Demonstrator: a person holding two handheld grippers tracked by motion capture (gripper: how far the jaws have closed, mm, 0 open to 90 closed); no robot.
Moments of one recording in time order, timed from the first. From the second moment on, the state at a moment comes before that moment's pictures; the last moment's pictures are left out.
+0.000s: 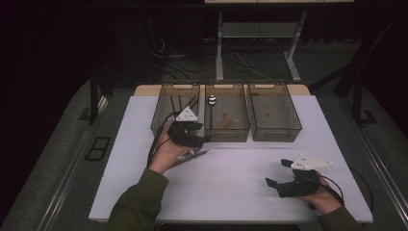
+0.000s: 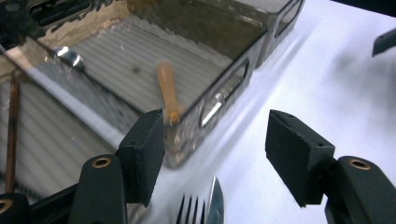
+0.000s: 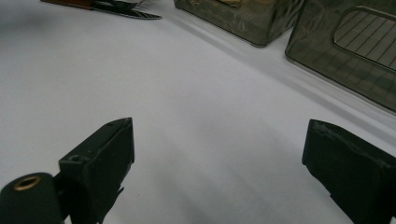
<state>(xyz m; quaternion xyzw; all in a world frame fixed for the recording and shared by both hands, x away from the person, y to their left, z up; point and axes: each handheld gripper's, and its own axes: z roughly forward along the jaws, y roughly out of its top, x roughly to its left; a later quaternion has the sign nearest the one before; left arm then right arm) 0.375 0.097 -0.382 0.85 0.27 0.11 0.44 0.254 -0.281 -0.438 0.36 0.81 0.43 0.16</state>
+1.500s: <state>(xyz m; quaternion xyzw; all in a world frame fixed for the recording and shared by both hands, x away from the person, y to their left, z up) 0.327 0.178 -0.442 0.89 0.26 0.08 0.35 0.256 -0.284 -0.440 0.37 0.81 0.43 0.16</state>
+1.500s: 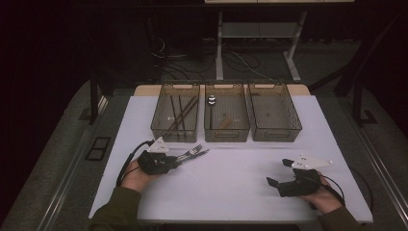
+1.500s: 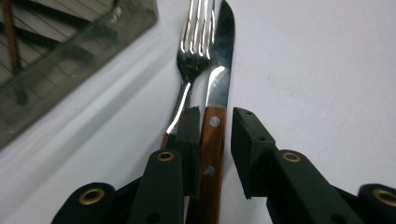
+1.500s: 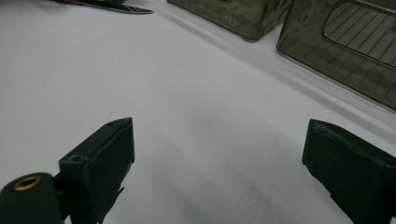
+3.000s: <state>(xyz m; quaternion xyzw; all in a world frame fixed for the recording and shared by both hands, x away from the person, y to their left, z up) 0.308 0.139 -0.405 0.85 0.25 0.11 0.45 0.265 -0.272 -0.420 0.37 0.80 0.47 0.08</state>
